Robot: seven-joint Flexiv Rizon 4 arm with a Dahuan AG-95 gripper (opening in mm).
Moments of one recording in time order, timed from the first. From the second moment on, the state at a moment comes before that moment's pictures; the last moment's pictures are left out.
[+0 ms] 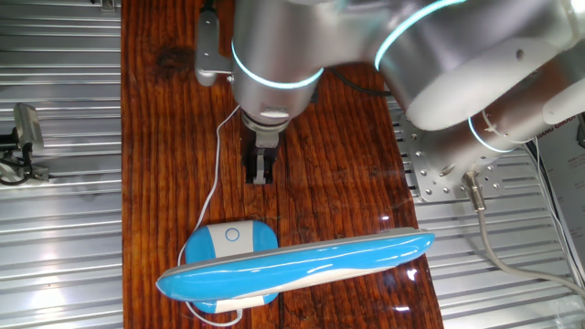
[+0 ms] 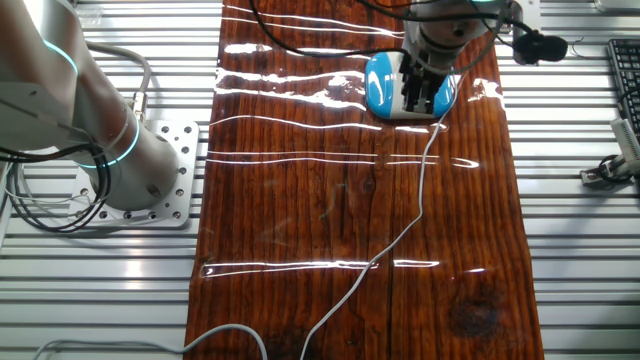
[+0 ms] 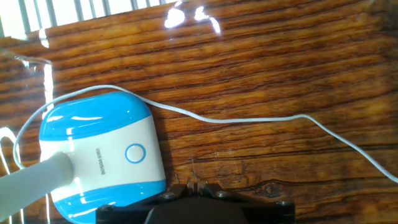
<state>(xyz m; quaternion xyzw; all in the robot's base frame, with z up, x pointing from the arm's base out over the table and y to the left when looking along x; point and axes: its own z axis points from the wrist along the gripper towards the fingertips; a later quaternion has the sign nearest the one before) 0.508 0.064 0.146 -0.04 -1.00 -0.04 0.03</state>
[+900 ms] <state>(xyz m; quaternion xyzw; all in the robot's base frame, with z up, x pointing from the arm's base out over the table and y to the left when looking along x) 0.508 0.064 0.147 -0.02 -1.00 -0.04 0.07</state>
